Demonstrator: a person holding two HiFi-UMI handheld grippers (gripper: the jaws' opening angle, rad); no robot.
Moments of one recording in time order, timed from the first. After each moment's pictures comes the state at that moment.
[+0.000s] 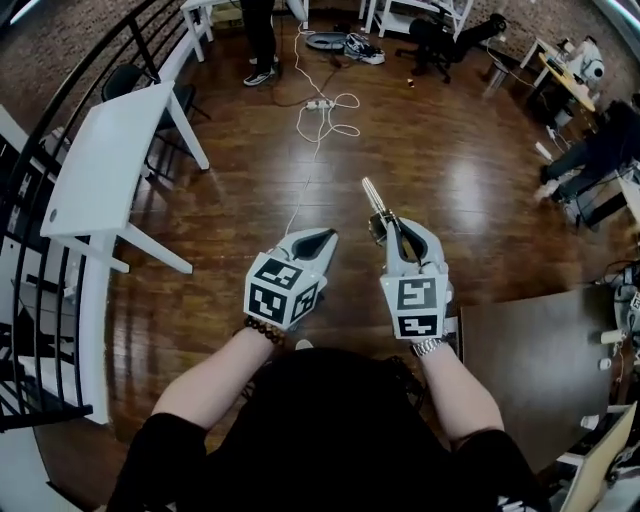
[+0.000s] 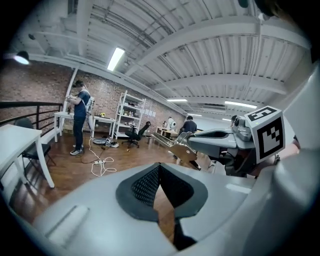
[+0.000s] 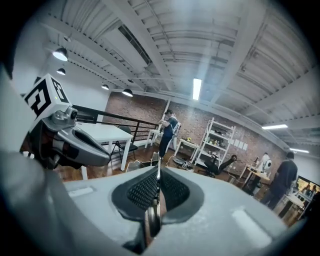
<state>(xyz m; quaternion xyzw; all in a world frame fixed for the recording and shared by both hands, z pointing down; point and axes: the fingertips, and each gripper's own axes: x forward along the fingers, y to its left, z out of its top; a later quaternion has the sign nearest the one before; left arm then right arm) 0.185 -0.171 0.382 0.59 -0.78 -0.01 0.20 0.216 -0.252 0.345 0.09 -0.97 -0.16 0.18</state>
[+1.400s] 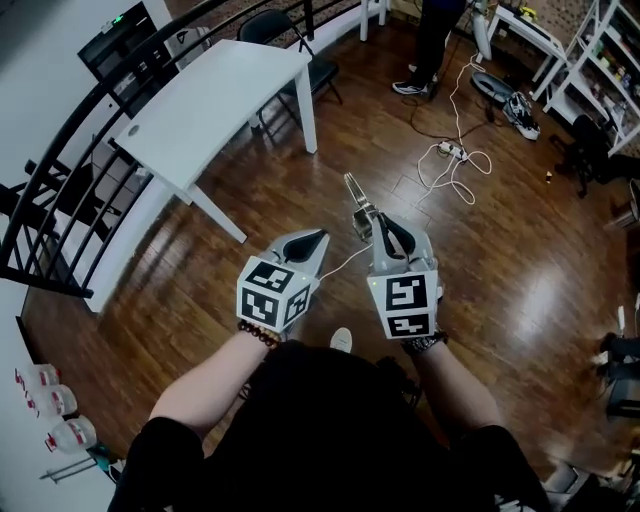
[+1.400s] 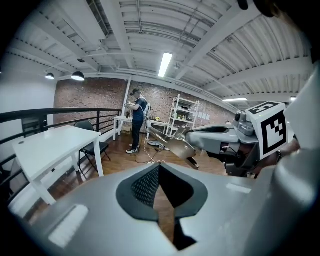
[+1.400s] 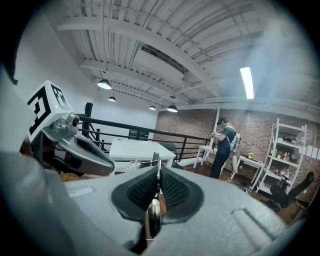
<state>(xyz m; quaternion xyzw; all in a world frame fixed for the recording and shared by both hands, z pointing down) -0.073 -0.124 0.393 0.30 -0.93 -0.04 0.23 -0.099 -0.196 0.351 -0.26 -0.95 -0.16 0.12</state>
